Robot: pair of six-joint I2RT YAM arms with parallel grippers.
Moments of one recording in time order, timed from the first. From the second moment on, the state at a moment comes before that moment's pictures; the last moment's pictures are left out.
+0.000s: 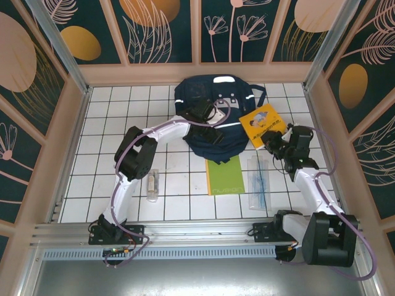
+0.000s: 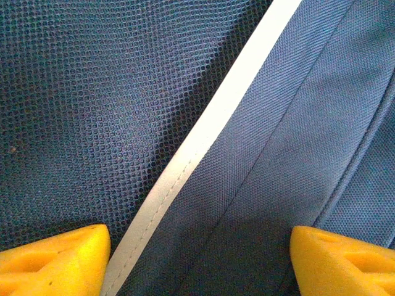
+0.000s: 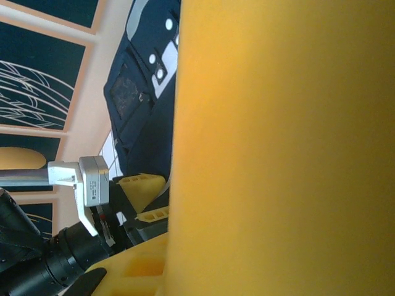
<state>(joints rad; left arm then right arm) -0.67 2.26 1.76 -0.46 0.17 0.09 -0.06 1.05 0.57 -0.07 -0.48 0.88</state>
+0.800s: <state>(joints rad) -0.72 2.22 1.71 -0.50 0.17 0.09 -0.07 1.03 0.57 -0.07 -0.48 0.88</state>
